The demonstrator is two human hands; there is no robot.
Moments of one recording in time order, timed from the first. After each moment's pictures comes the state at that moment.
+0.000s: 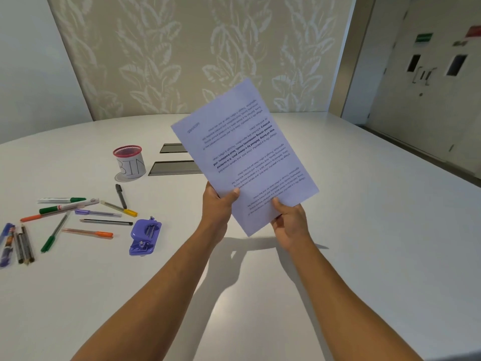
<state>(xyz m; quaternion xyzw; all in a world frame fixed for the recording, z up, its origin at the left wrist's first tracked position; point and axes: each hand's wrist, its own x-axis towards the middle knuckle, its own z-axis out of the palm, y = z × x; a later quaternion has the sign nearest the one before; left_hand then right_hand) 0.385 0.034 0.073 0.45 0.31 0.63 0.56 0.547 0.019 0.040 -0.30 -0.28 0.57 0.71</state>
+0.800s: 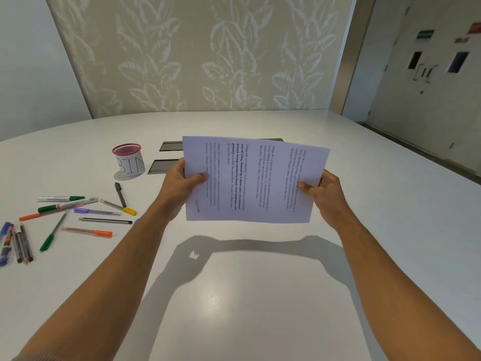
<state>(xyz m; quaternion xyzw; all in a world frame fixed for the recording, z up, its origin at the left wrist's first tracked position) 0.299 0.064 0.108 0.57 0.42 0.53 0.47 0.629 0.023 0.092 -0.46 -0.55 0.35 0.60</state>
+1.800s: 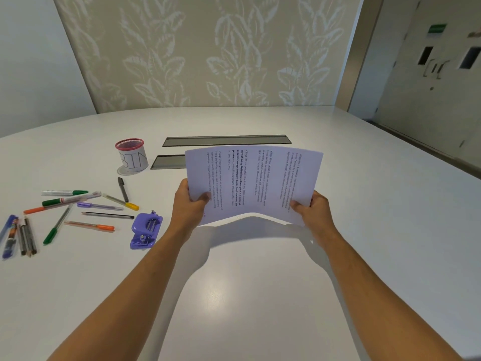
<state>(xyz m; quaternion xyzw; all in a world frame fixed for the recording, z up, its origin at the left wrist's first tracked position) 0.319 0.047 0.049 0.54 0.51 0.58 0.35 0.614 0.026 0.034 -0.55 -0.49 0.35 0.58</state>
